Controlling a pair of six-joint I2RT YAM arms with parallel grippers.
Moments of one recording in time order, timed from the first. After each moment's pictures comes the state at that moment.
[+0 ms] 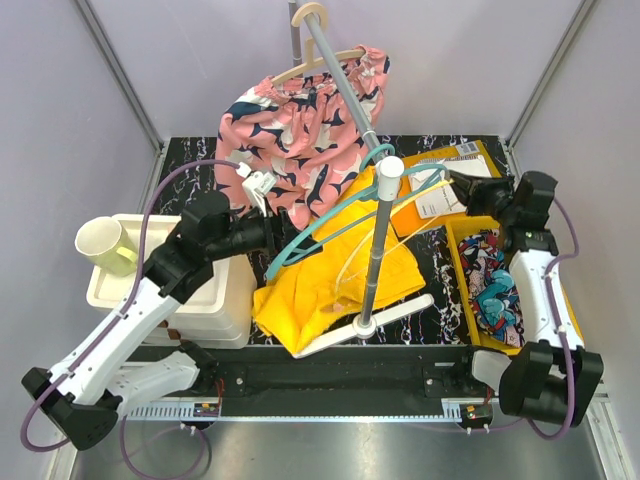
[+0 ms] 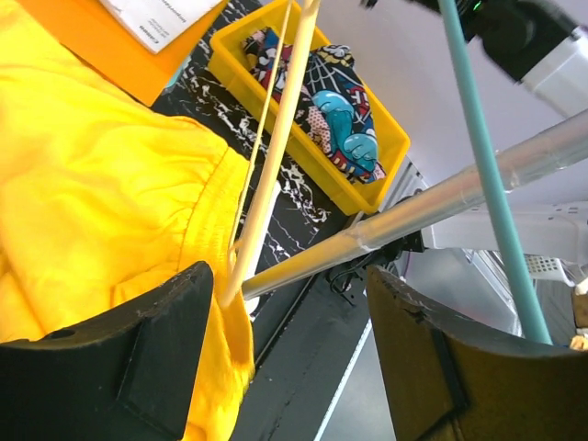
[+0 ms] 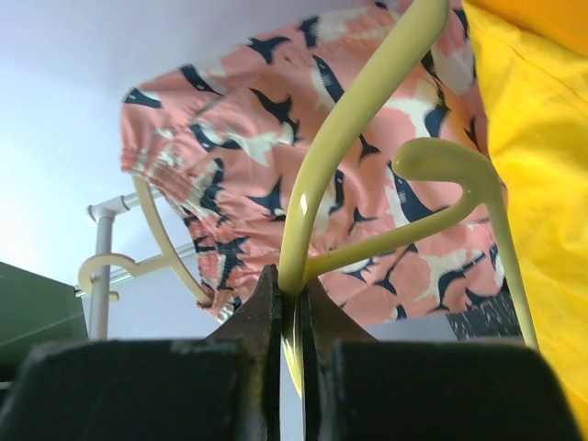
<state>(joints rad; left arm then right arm) -0.63 0.96 1.08 -0.38 0.49 -0.51 -0.19 1.13 0.89 -0.07 -0.53 1.63</state>
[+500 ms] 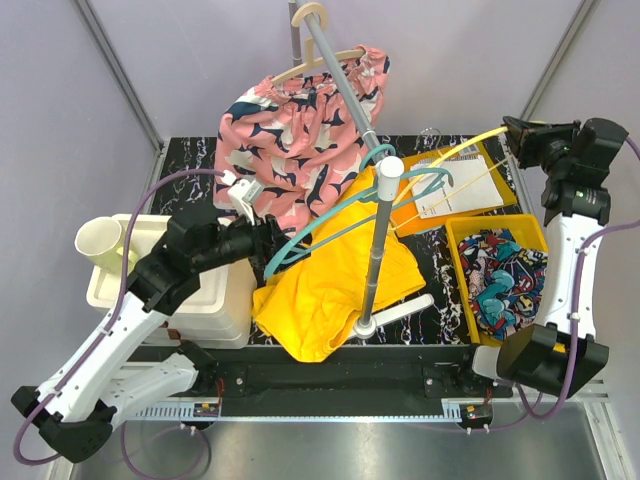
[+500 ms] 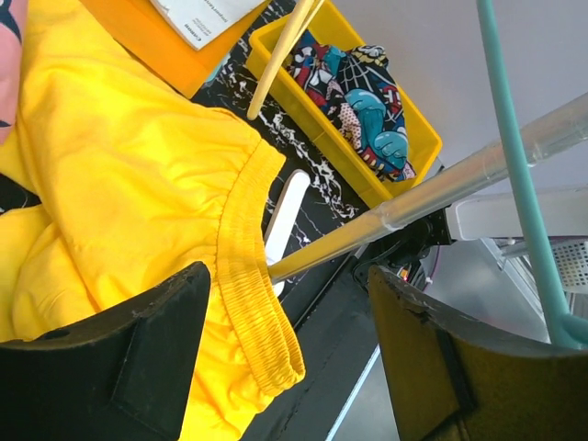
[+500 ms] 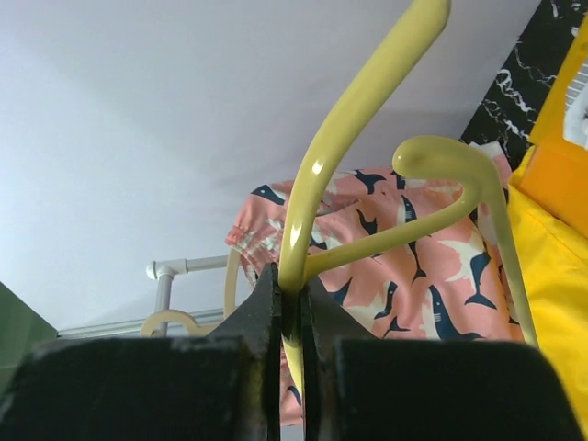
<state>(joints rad) -0.63 0.87 1.07 -0.49 0.40 -0.47 -0.35 1.29 1.42 -0.32 -0.43 1.39</state>
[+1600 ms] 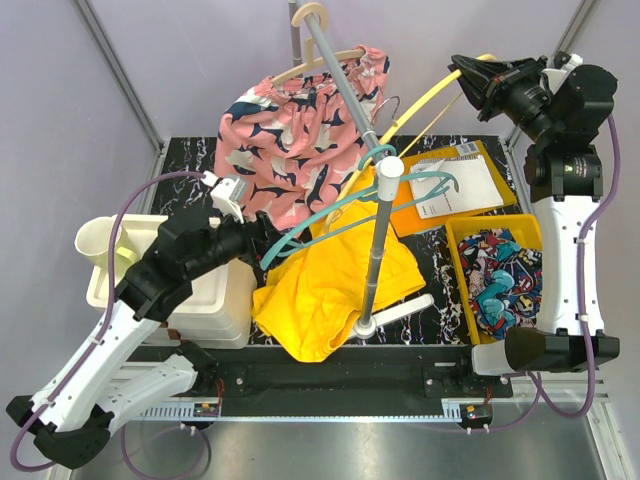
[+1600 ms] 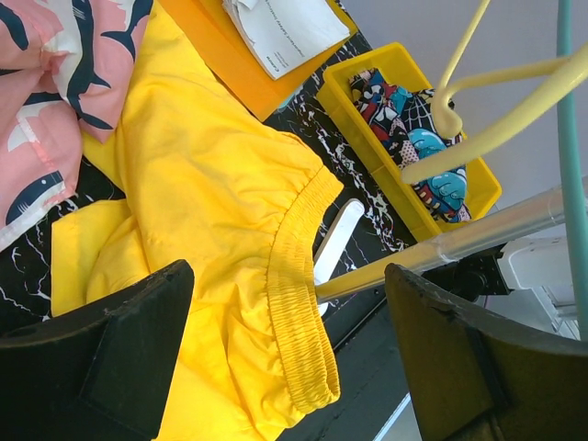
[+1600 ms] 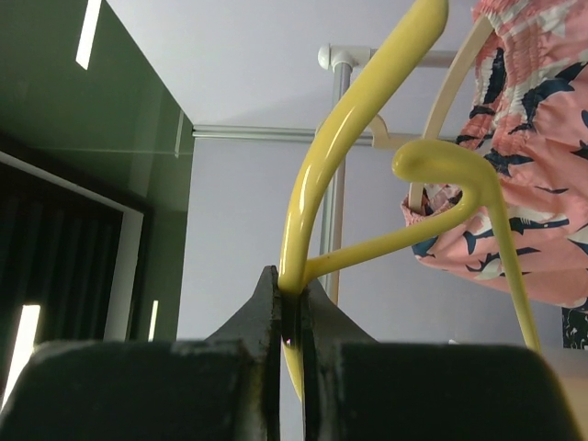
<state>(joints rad) -0.63 0.83 1.08 -0.54 0.19 -0.46 -0.05 1.41 1.86 -0.29 -0.58 1.65</state>
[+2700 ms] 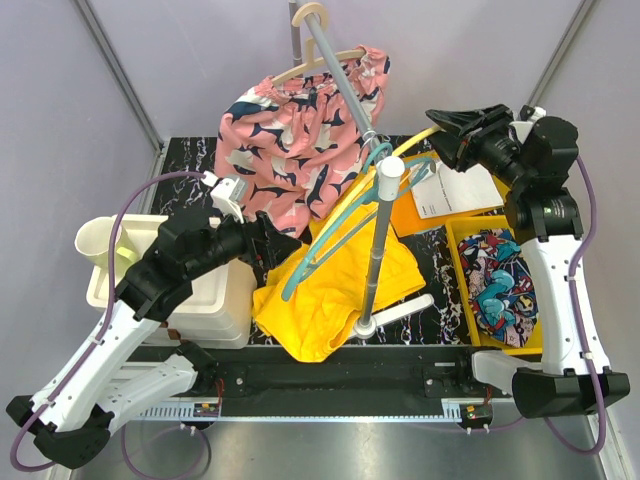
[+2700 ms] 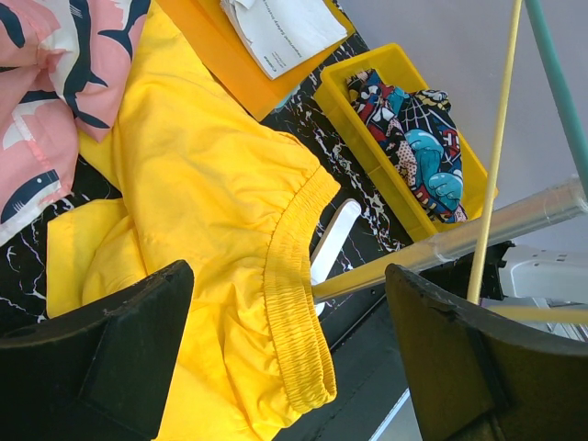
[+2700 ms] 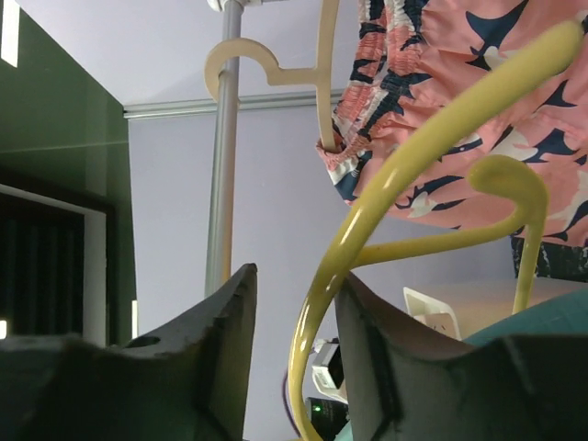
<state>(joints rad) -0.63 0.82 1.08 -0.54 0.20 -0.47 0.05 1.18 1.47 -0.28 -0.54 1.62</state>
